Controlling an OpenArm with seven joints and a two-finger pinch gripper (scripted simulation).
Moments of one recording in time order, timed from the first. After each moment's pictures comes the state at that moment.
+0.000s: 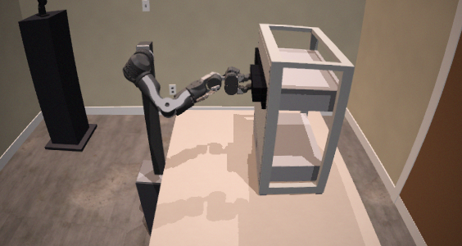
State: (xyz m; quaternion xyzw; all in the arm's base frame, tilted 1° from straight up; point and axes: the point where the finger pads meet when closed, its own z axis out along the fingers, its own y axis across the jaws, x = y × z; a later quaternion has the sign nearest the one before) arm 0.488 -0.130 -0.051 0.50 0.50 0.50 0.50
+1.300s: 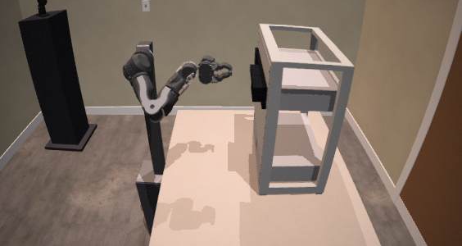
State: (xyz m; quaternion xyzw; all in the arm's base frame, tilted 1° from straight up) arm 0.386 -0.137 -0.002 0.50 0.49 0.50 0.51
